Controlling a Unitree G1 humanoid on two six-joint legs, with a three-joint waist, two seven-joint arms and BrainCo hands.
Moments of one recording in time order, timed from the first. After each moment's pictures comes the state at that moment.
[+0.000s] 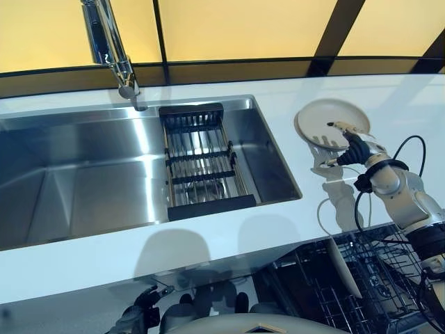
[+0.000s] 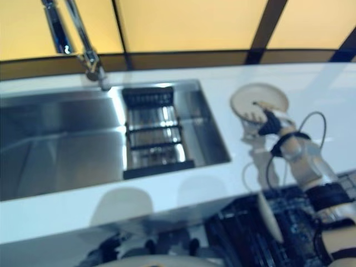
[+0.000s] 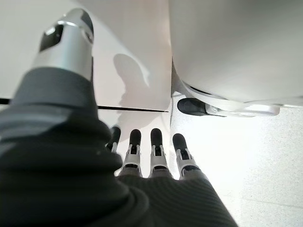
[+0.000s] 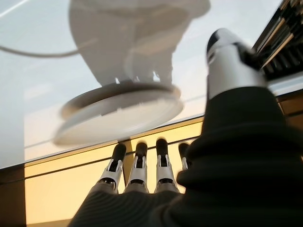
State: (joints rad) left arm 0.09 0.27 -0.21 1.08 -0.48 0.01 -0.01; right arm -0.45 -0.87 0.34 0.33 -0.32 0.06 0.04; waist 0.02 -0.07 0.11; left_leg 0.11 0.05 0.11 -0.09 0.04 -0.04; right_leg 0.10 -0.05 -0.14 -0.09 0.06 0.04
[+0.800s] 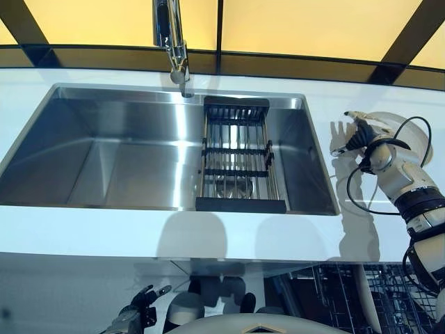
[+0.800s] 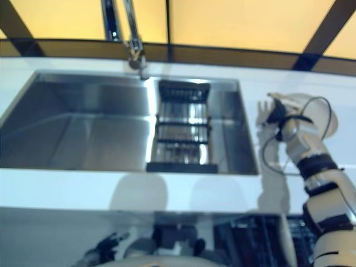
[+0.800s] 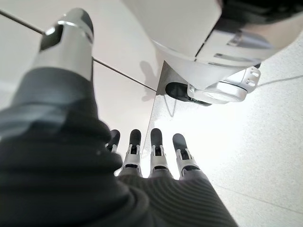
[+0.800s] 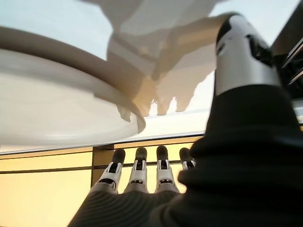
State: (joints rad) left arm 0.09 0.30 -0.21 1.07 -0.48 0.01 -0.02; right arm -0.78 -0.84 0.53 0.75 -0.37 0.17 -0.01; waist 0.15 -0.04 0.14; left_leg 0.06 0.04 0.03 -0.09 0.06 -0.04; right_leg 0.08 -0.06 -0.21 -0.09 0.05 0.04
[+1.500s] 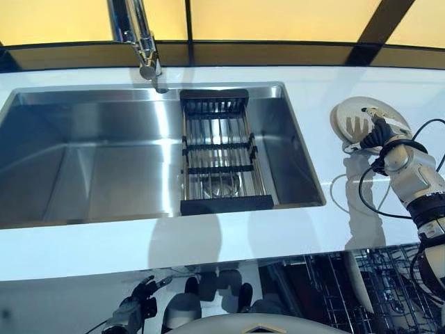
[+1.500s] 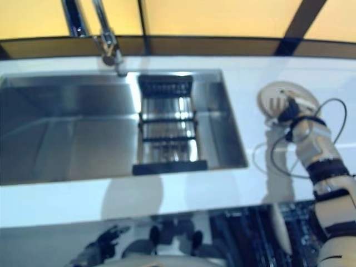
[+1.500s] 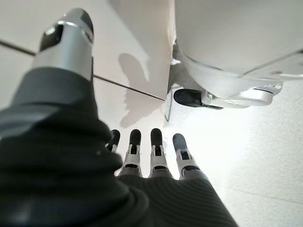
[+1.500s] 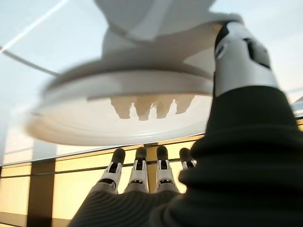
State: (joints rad) left arm 0.06 0.30 -0.21 1.05 -0.48 0.01 -0.02; right arm -0.67 -0.88 0.40 0.65 -0.34 0.18 -0.01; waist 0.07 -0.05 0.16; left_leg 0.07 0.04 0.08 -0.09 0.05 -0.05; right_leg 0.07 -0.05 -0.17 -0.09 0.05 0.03
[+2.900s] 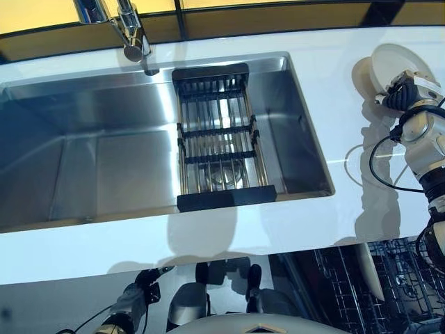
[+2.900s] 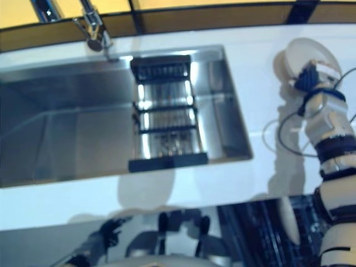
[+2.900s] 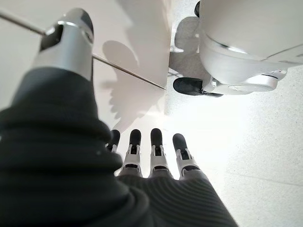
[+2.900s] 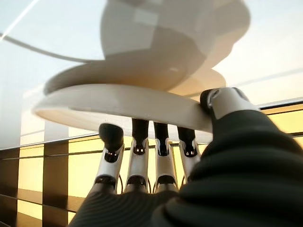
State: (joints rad) left arm 0.00 0.30 -0.22 1.04 -0.53 0.01 -0.01; right arm -0.94 -0.91 0.49 0.80 -0.34 0.22 -0.12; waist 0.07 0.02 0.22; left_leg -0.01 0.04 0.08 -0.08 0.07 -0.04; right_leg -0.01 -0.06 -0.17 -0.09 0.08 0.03
